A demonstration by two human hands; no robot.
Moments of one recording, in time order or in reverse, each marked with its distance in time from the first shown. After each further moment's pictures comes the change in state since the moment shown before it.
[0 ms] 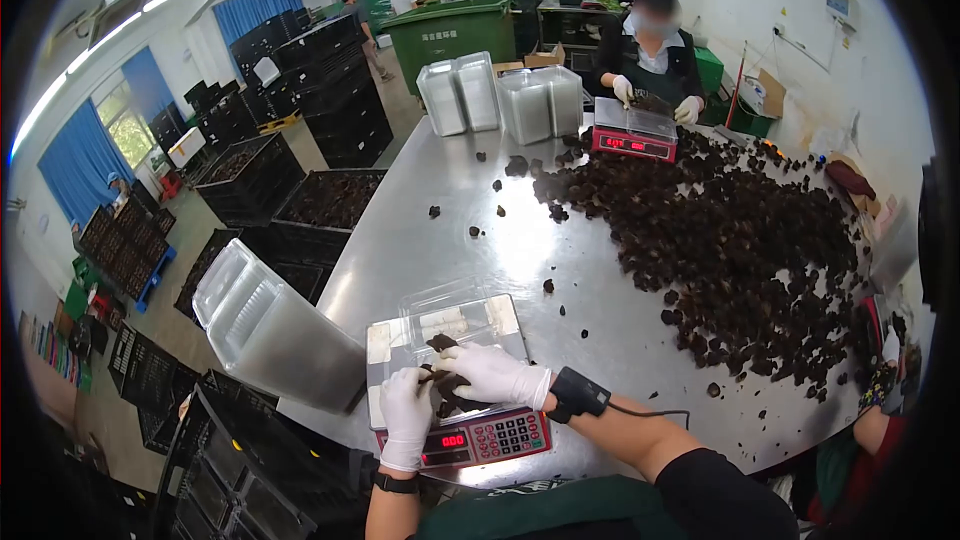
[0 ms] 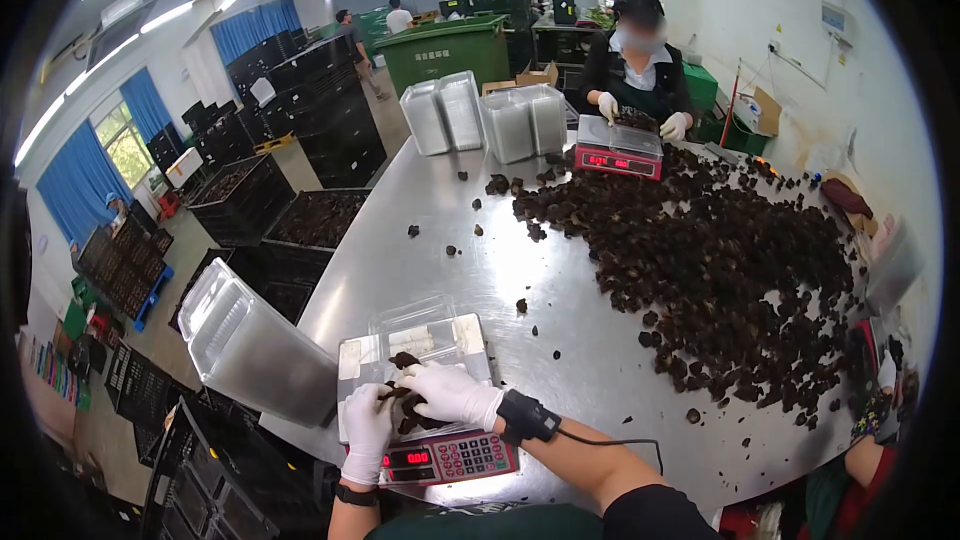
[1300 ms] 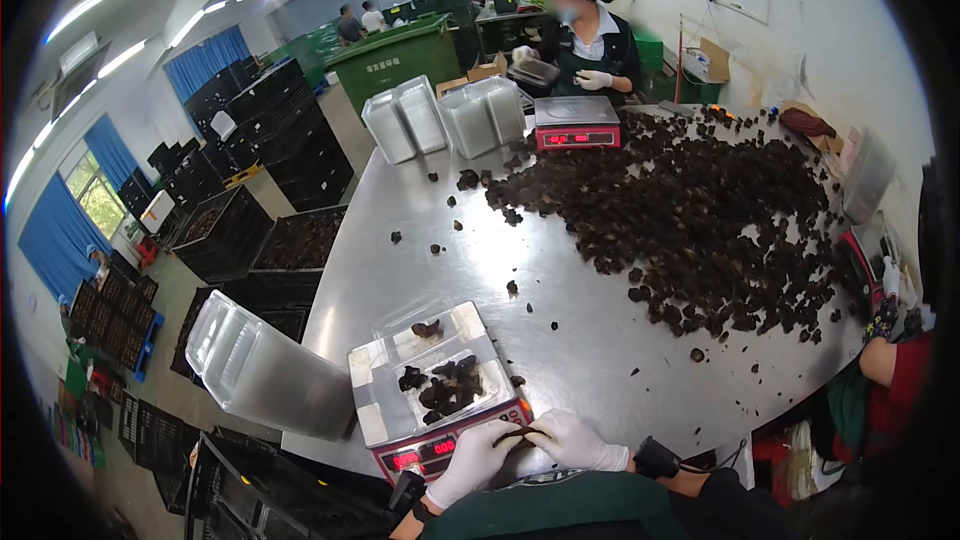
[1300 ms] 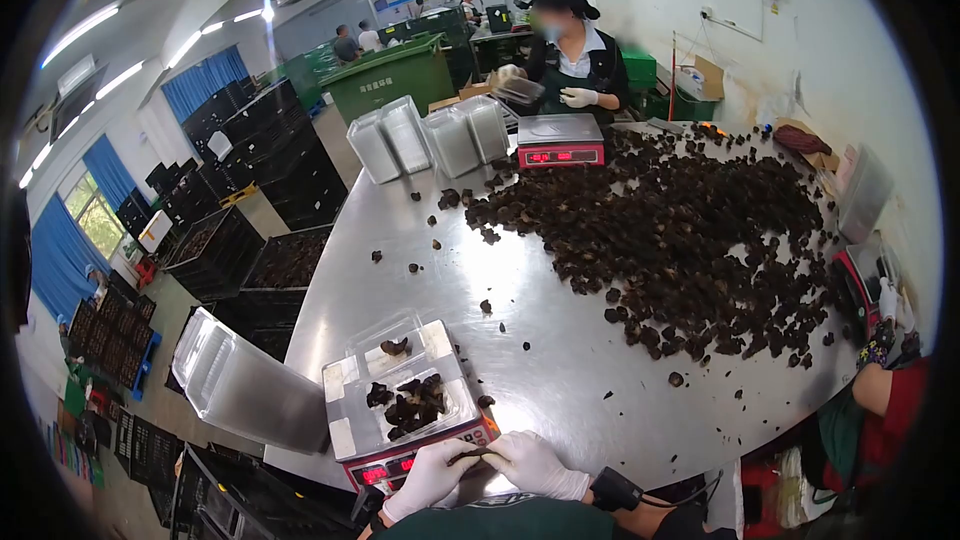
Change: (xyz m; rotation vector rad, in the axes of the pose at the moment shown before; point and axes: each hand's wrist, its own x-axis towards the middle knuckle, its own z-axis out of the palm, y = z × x) left_hand -0.054 0.099 0.002 -0.576 -0.674 0.109; right_hand -0.191 -0.049 0.055 0.092 0.577 0.266
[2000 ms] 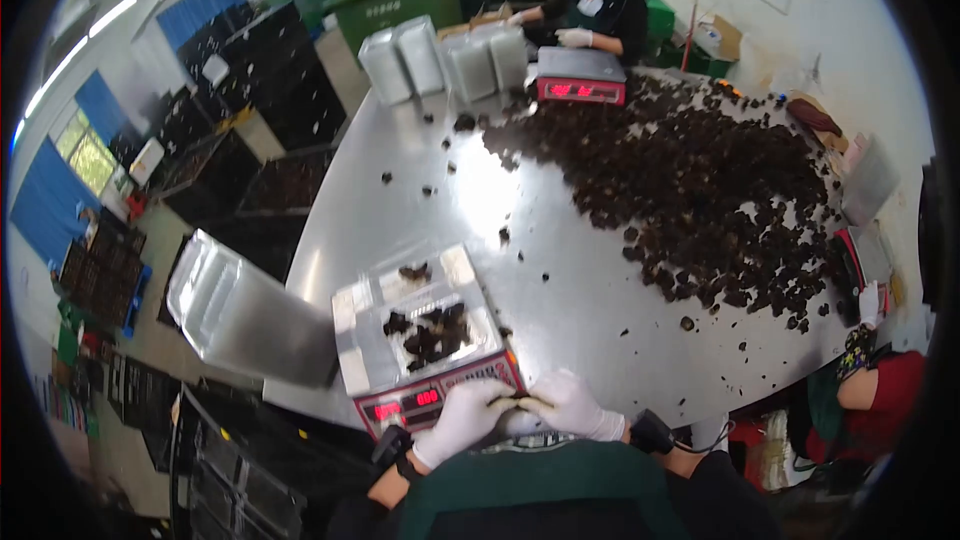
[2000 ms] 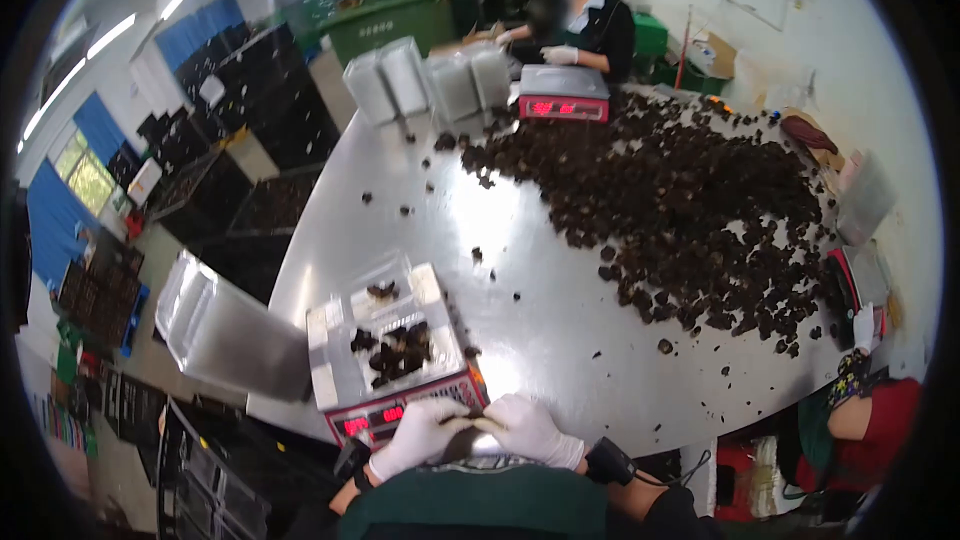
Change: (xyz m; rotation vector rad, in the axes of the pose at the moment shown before) left_hand -0.002 0.004 0.005 0.006 -0.027 0.051; right_hand -0.008 -0.007 -0.013 -0.120 0.034 -0.122
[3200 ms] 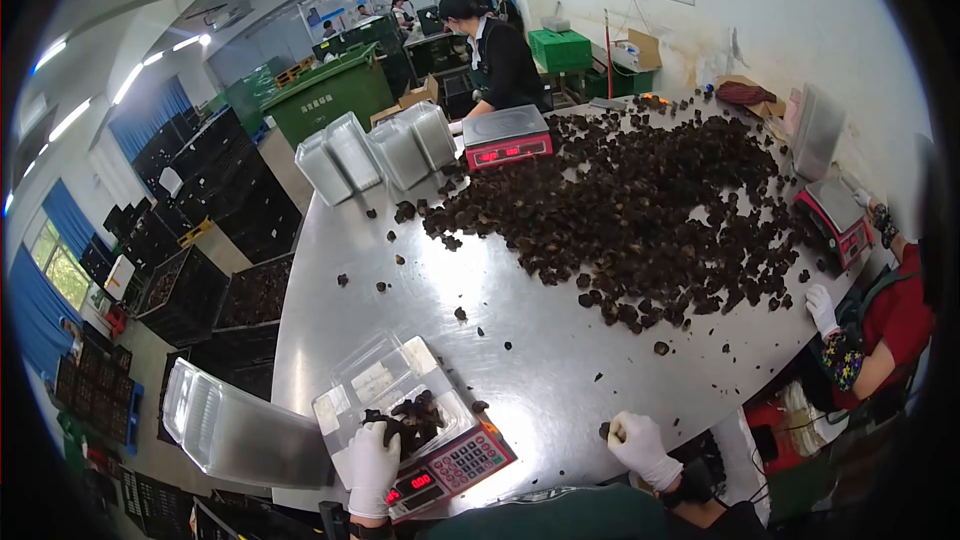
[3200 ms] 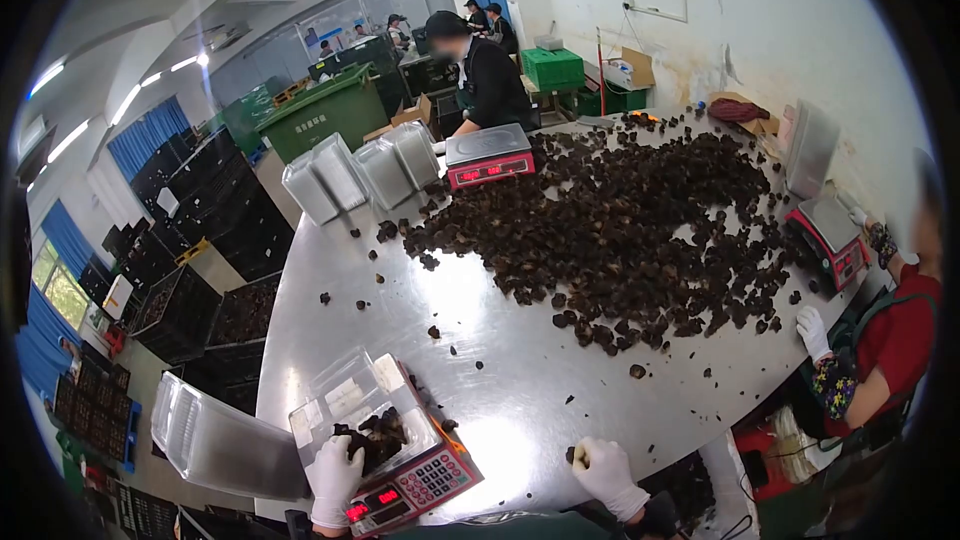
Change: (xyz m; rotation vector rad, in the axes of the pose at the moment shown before) left_hand 0.022 -0.042 -0.088 0.745 0.271 -0.173; right_hand -0.112 0.033 -0.052 -0.261 0.258 0.736
